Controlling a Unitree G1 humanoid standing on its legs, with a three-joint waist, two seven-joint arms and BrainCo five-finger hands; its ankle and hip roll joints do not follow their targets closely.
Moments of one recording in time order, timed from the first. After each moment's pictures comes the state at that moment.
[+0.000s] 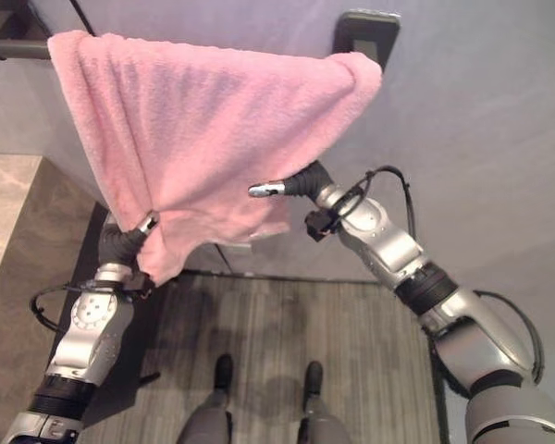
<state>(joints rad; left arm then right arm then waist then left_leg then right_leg) -0.20 0.51 -0.09 0.11 -0.50 -0.24 0.14 -0.92 -0.61 0.68 0.21 0.73 -0.06 0.13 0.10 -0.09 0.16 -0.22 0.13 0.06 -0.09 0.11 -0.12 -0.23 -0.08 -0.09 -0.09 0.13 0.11</state>
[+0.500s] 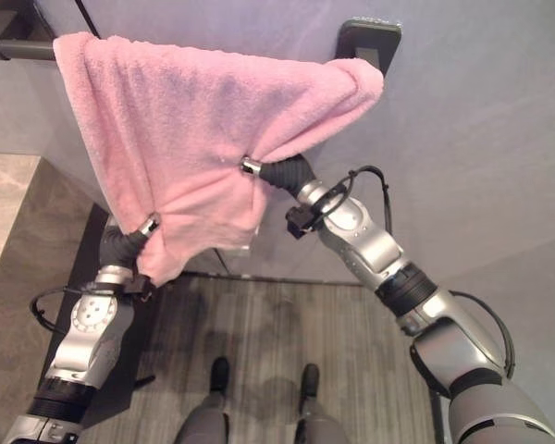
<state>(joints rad) -0.18 0.50 -0.09 0.10 -0.50 -0.24 0.13 -0.88 -0.49 0.61 0.17 0.72 -0.05 0.07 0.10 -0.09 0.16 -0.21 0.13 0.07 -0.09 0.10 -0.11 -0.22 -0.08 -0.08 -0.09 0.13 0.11</state>
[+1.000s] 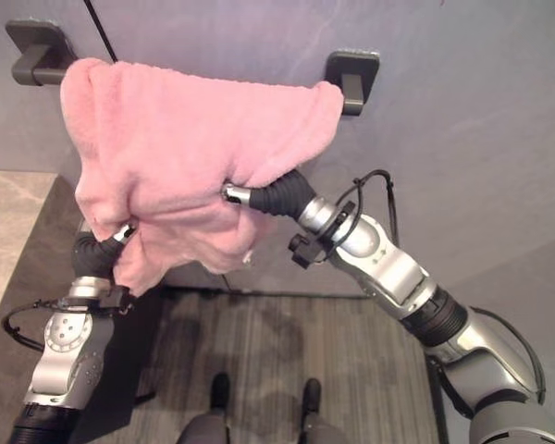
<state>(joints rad) -0.04 0.43 0.05 -0.08 -0.59 -0.27 0.06 -0.75 -0.61 0.57 -0.20 0.61 -0.04 0.13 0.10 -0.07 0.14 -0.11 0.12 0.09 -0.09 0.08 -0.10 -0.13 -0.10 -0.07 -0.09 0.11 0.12</state>
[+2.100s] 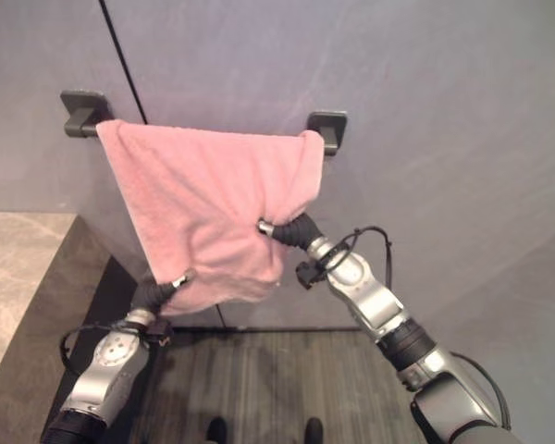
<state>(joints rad) -0.03 0.42 -0.17 0.26 -0.45 -0.12 0.07 -0.55 -0.43 0.52 0.13 0.36 -0.02 0.10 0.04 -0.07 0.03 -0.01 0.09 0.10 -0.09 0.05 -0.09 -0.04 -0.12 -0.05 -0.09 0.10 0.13</state>
